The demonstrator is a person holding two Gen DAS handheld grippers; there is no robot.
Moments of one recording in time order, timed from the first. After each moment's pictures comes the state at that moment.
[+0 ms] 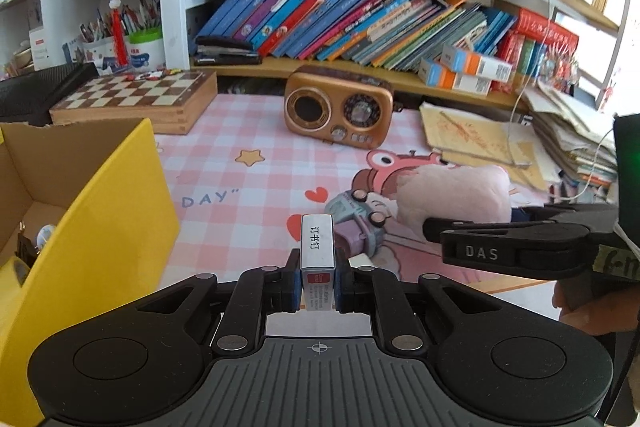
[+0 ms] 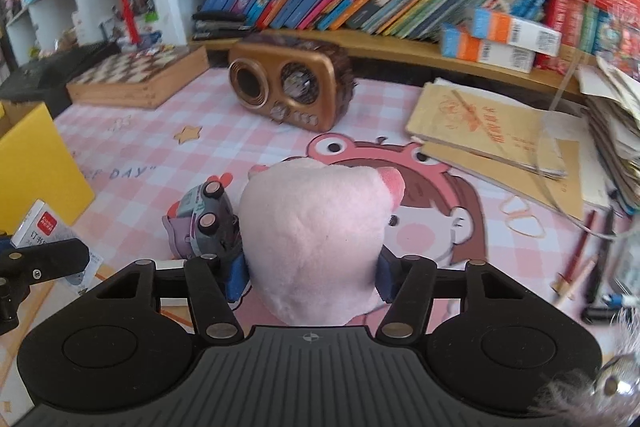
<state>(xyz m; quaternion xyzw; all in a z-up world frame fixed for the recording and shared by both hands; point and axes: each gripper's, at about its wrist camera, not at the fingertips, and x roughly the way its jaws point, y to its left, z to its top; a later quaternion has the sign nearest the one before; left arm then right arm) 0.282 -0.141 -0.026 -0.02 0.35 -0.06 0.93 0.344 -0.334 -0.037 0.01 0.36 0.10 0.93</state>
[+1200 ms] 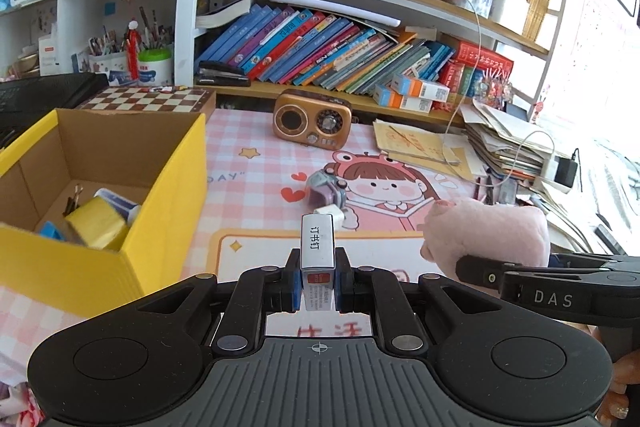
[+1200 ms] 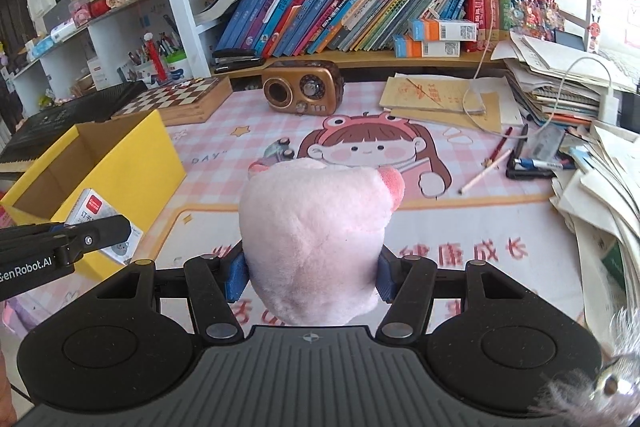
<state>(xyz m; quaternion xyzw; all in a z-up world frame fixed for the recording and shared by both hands) 0.147 -0.089 0.013 -0.05 0.31 -0.12 0.94 0.145 -0.302 0.024 0.07 0.34 0.05 0.94</state>
